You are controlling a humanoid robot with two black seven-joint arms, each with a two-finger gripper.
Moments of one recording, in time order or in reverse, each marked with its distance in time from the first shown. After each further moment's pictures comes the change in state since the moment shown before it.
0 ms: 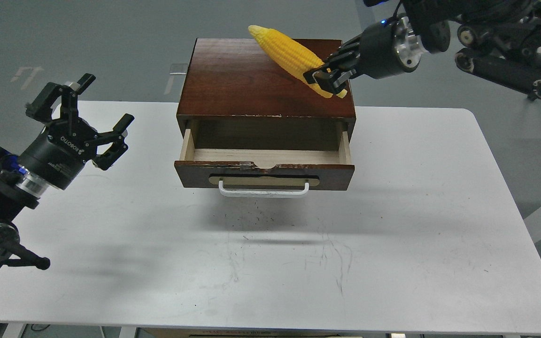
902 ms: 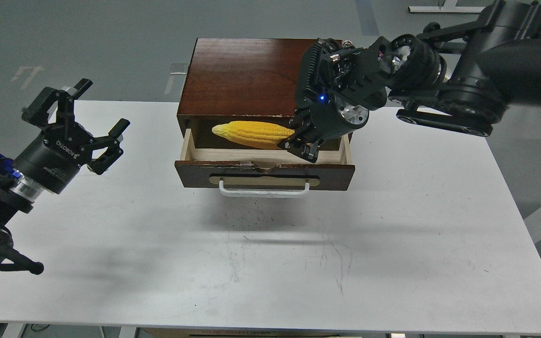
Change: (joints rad) left arm 0.024 0.021 -0.003 -0.008 0.008 0.000 0.000; right arm 0.009 0.212 -0.218 0.036 -0.170 -0.173 0.000
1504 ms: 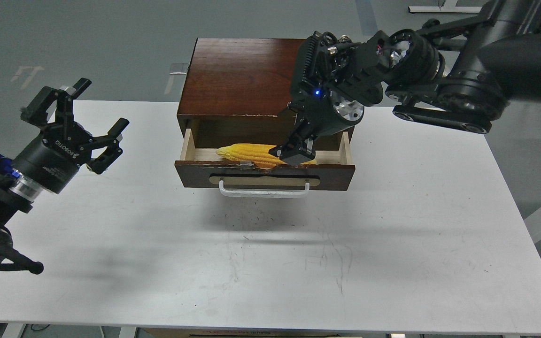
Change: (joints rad) left arm 0.001 -0.001 -0.007 0.000 0.000 0.000 0.000; right arm 0.059 -0.029 0.027 0.033 0.136 -0.005 0.000
